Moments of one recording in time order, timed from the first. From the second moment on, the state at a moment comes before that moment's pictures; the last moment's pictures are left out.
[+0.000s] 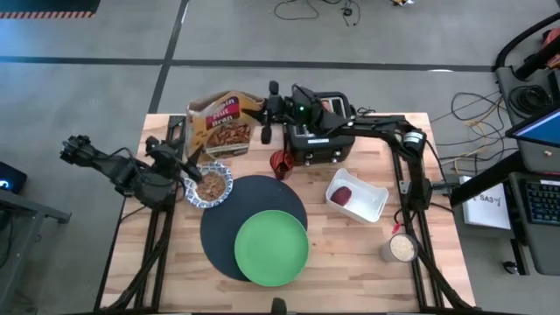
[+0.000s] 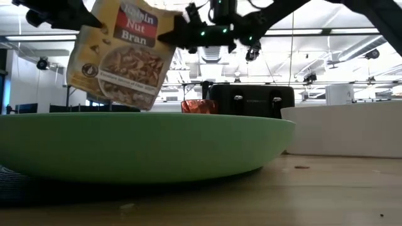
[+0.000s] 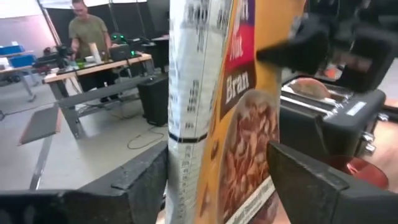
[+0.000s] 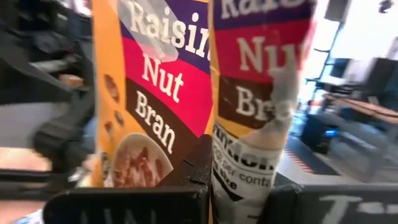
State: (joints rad) left arm -0.46 0.61 0.70 -0.71 -1.42 -0.51; right arm -0.42 2.01 1.59 0.54 -0.28 -0.19
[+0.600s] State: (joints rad) left arm -0.46 0.46 0.70 -0.76 -1.45 -0.50; right arm -0.42 2.31 1.82 0.46 -0.10 -0.16
